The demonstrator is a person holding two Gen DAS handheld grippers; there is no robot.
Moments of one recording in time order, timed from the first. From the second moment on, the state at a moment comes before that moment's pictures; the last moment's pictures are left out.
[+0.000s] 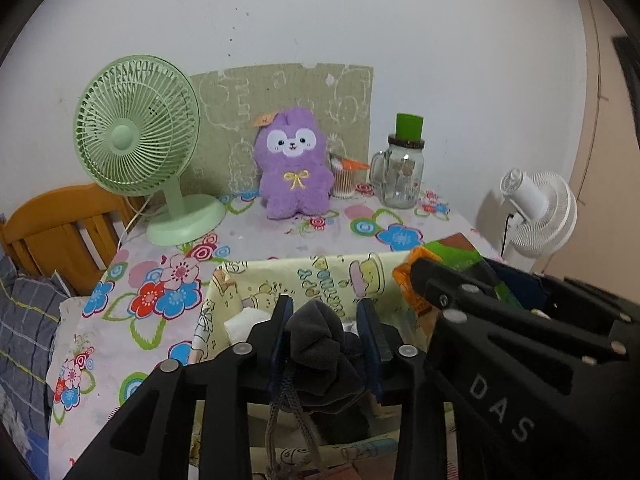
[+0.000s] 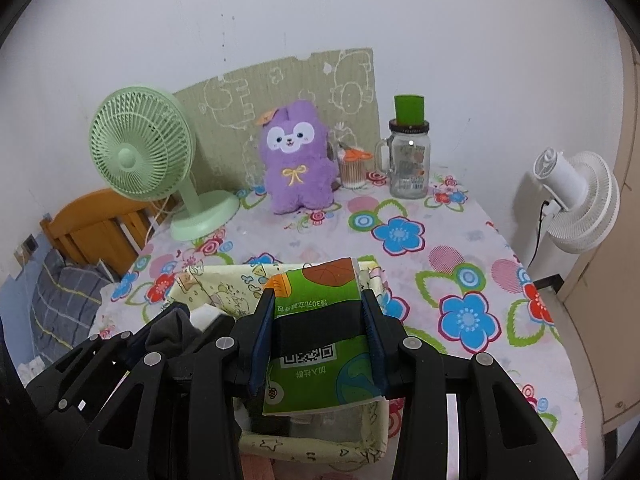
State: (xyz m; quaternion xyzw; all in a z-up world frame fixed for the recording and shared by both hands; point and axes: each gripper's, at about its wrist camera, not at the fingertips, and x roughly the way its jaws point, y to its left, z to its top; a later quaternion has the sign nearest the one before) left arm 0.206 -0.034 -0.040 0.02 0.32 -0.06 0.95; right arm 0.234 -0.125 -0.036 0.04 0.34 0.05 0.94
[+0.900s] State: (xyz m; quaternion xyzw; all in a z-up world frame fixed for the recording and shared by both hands) left arm 0.222 -0.017 -0.061 0.02 0.36 -0.04 0.93; right arm 0.270 -0.100 -0.066 0.05 0.38 0.10 0.92
